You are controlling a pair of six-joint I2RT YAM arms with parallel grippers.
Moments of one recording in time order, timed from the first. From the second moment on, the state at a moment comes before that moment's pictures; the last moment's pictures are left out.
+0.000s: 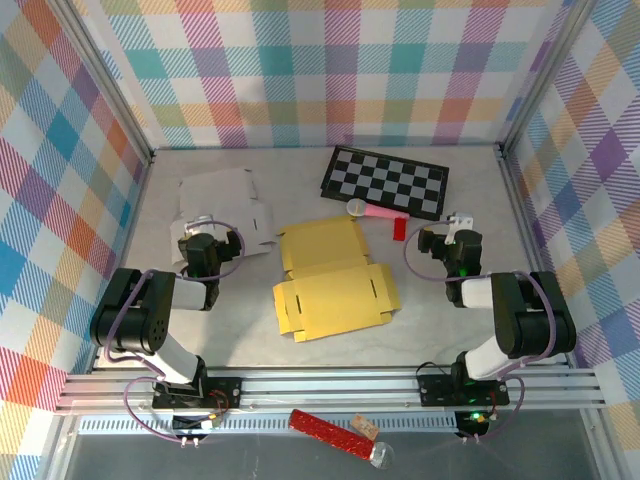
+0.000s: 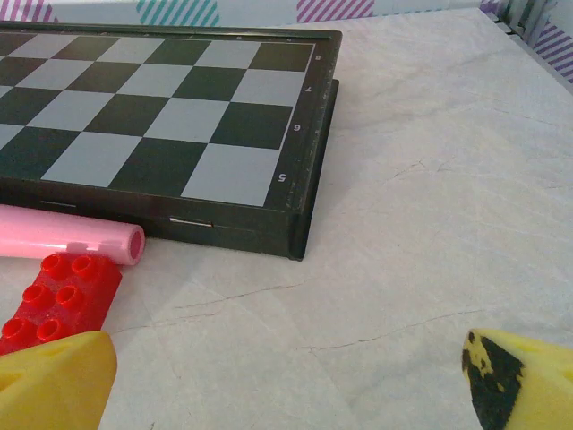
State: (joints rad) left arm -0.09 1.58 0.40 0.80 -0.28 -0.13; right arm 0.03 1.53 0.38 0.75 0.07 0.08
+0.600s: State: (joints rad) left arm -0.09 1.58 0.40 0.80 -0.28 -0.13; right arm 0.03 1.53 0.38 0.75 0.07 0.08
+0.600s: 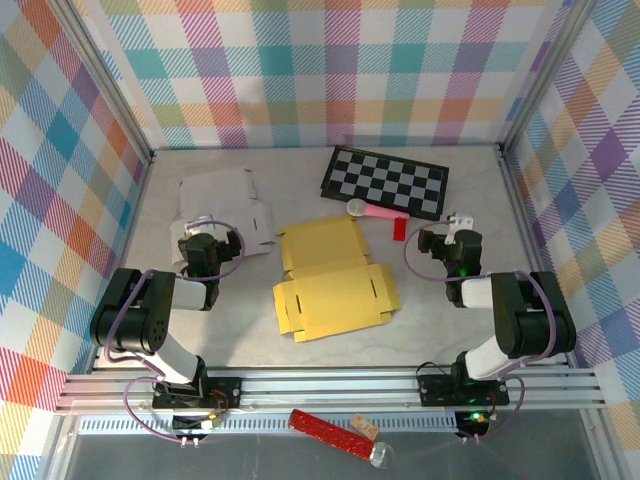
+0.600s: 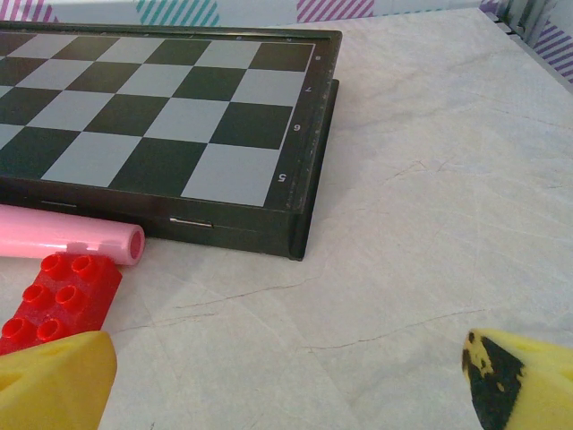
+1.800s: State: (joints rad) left arm -0.44 1.24 1.14 -0.55 -0.12 -0.89; right arm 0.15 1.16 1.27 -0.66 -0.04 0.71
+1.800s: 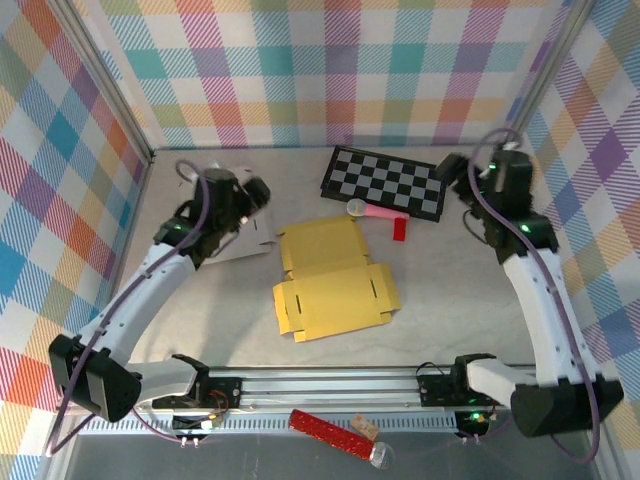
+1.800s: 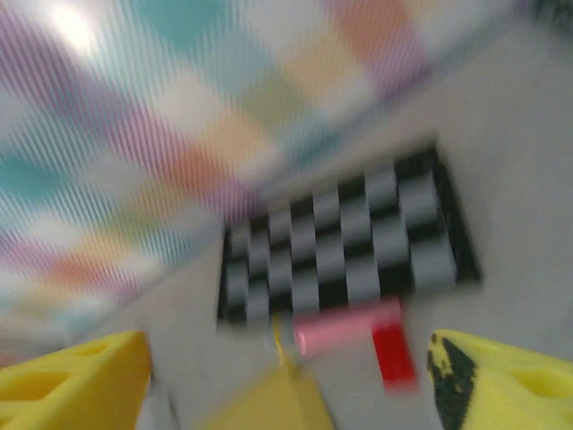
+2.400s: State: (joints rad) left arm -1.02 1.04 0.61 -0.64 -0.13 -1.80; right arm 0.36 1.41 0.85 -0.65 -0.51 0.88
